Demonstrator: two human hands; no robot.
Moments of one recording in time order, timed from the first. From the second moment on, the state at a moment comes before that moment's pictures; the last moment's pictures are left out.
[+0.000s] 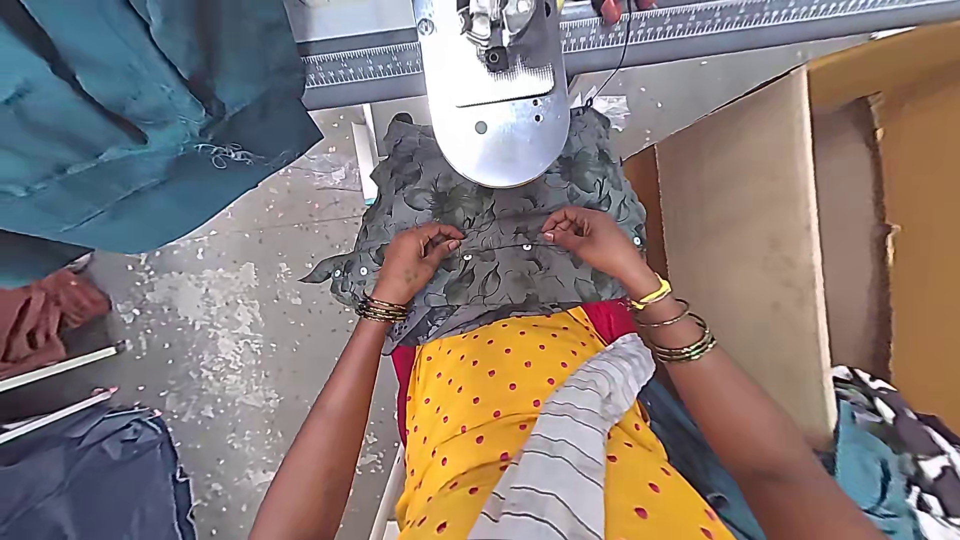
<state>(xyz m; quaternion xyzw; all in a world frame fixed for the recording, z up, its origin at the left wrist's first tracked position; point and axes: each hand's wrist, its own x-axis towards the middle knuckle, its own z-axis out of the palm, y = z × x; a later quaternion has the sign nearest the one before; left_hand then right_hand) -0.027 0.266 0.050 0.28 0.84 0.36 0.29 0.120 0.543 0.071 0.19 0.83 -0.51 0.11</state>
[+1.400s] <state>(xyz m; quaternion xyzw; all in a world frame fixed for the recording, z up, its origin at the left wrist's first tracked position) -0.037 0.291 0.097 0.35 0.83 0.08 0.42 0.086 0.584 0.084 0.27 0.73 -0.62 -0.06</state>
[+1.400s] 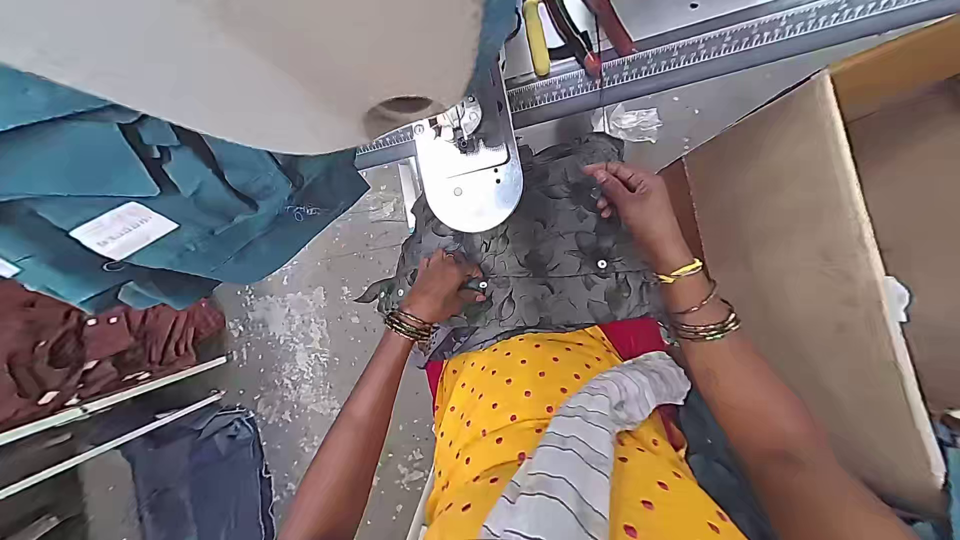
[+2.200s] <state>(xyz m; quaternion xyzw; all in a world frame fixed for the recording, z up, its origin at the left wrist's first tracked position) -0.036 0.430 0.119 0.20 0.79 0.47 0.34 0.065 0.591 0.086 0.22 0.48 -0.85 -0.09</state>
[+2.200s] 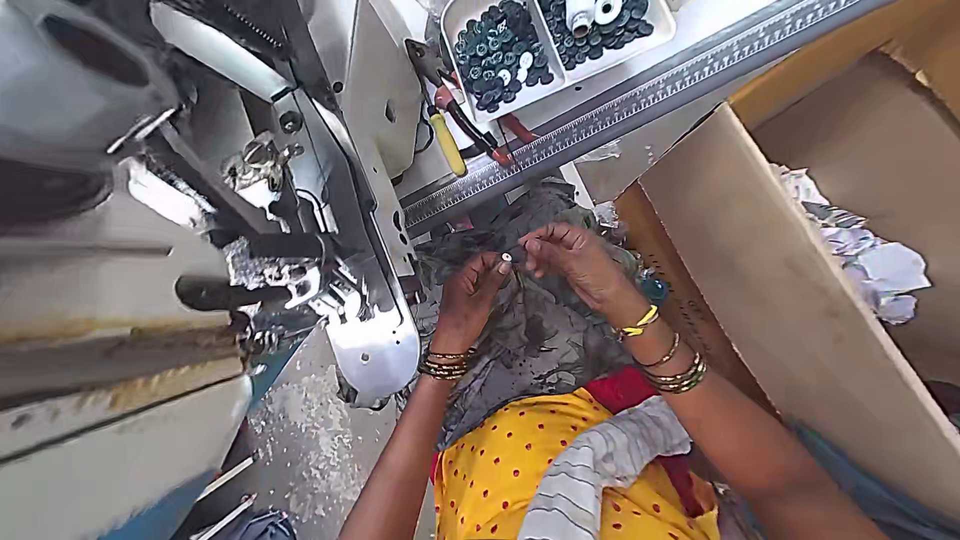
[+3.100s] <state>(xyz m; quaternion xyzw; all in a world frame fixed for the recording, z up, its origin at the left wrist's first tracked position) -0.044 0.443 0.116 0.17 0.84 0.43 0.29 0.044 0.582 0.068 0.20 0.63 -0.72 -0.19</state>
